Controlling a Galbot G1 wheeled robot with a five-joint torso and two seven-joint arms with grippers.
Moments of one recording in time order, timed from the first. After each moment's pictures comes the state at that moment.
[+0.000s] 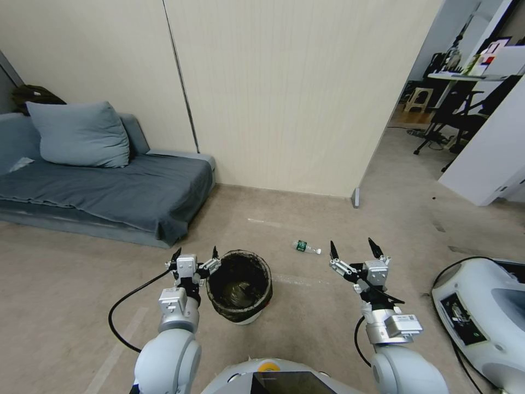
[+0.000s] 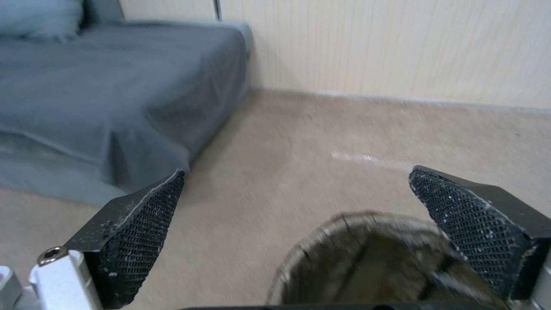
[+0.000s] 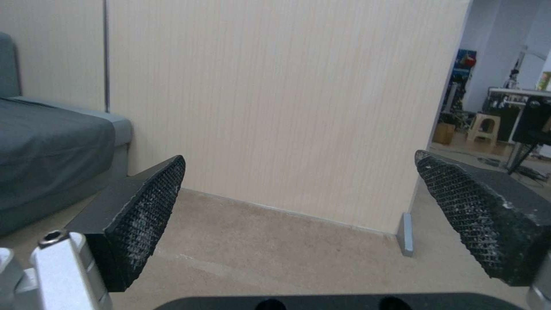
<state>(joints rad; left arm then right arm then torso) 1.65 -1.50 -0.40 -2.45 -0.03 0.53 -0.22 -1.81 1.61 0.63 2.43 -0.09 0.07 -0.13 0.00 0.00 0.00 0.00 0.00</state>
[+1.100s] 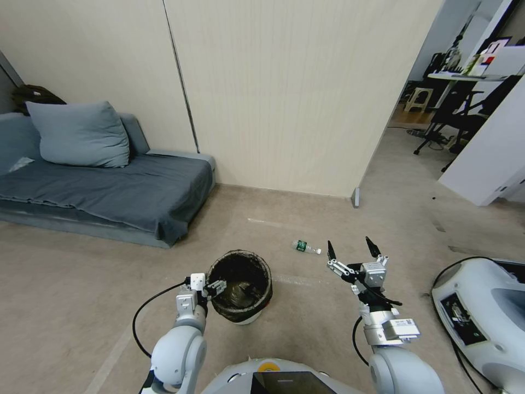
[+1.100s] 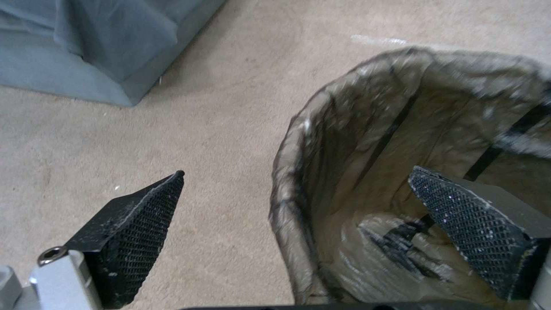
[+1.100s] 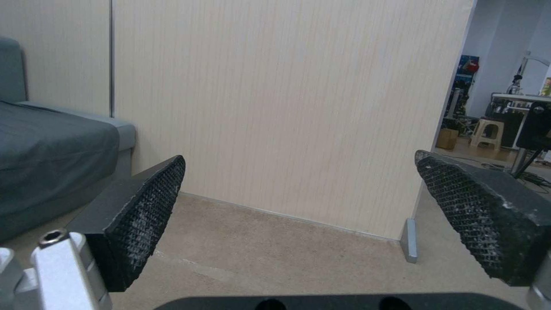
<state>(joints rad) 1.62 -1.50 -0.44 -2.21 -0.10 0.62 -0.24 -1.81 1.61 0.62 2.42 -0.09 0.09 -0.13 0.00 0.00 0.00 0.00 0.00</state>
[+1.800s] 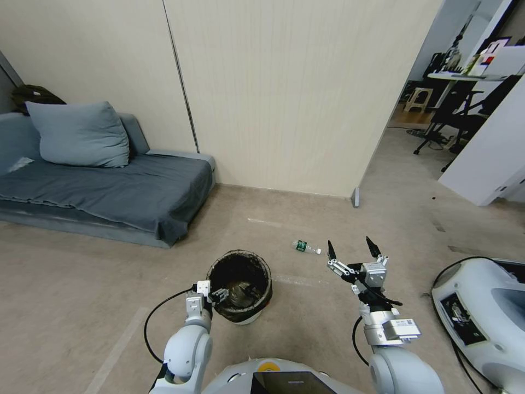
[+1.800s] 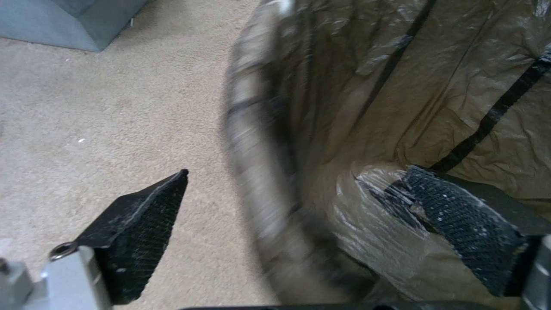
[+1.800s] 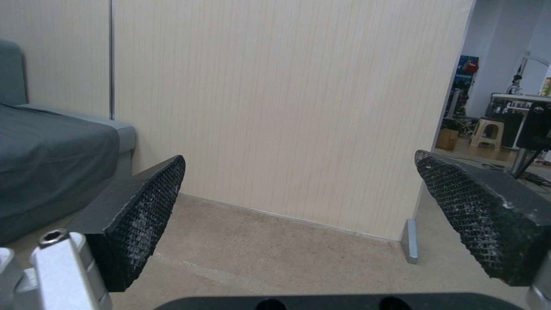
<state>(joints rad) 1.58 -1.53 -0.44 -2.06 -0.10 0.61 -0.21 -1.81 1.61 0.63 2.42 -0.08 0.09 -0.13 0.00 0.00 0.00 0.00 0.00</state>
